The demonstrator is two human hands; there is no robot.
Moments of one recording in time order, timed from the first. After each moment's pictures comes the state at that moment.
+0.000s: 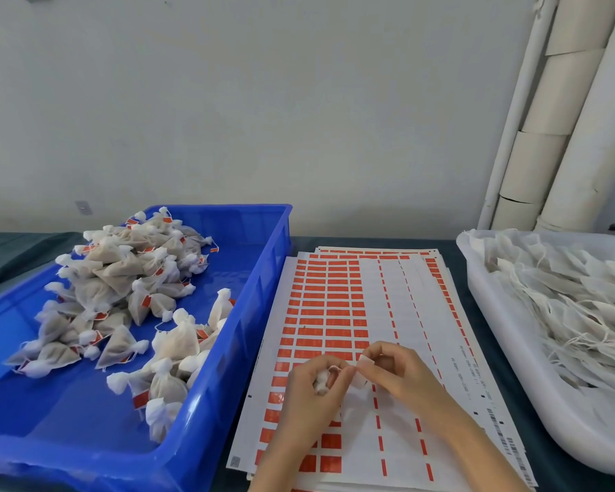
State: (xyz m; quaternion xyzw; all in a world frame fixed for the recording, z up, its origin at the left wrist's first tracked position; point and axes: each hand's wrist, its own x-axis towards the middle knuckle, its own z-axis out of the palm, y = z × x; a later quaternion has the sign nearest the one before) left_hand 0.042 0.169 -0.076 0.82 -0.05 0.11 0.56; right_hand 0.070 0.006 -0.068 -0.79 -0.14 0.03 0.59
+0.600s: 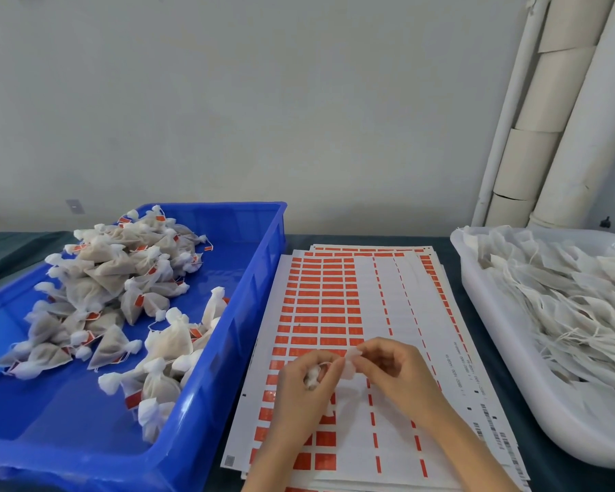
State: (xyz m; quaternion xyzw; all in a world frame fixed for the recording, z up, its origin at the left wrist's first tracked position) left_hand 0.043 0.170 -0.077 0.80 -0.05 0.13 0.58; right_hand 0.064 0.009 -0.073 -0.82 -0.12 -0.06 0.56
